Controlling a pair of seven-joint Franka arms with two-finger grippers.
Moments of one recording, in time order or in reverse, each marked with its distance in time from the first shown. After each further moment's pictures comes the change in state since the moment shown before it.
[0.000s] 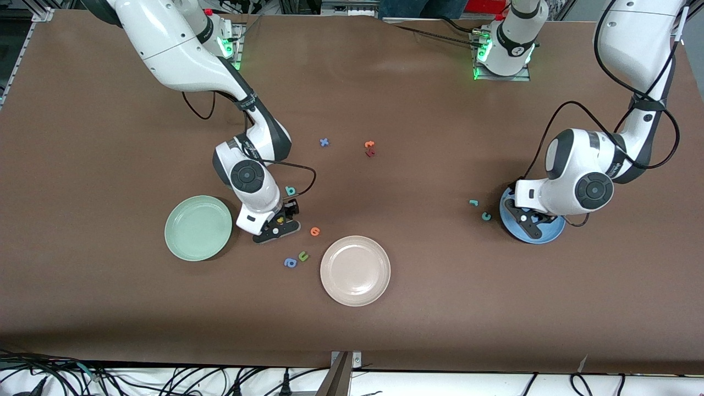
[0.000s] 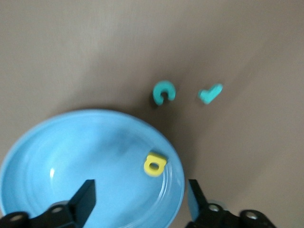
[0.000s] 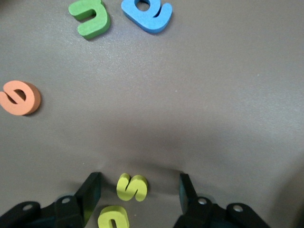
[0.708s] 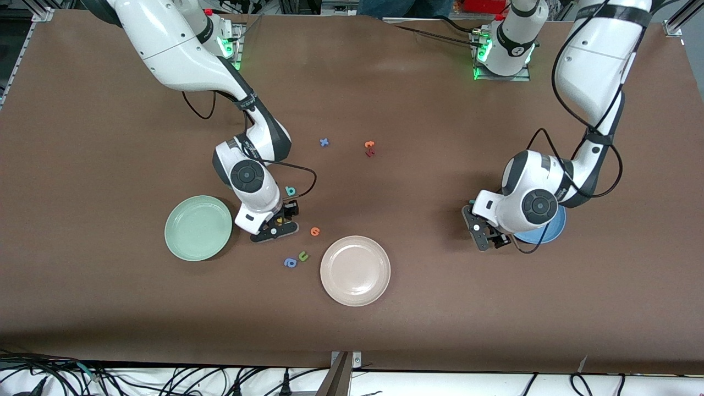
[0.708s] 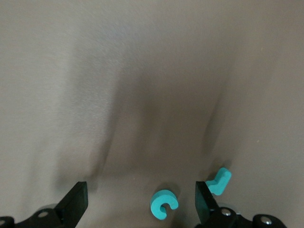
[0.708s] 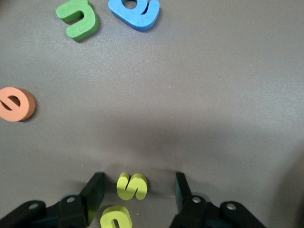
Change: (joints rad) left arm -0.090 0.216 -0.009 0.132 0.002 0.142 0.258; right arm 0.000 -0.002 0.001 -0.003 0.002 -0.001 0.070
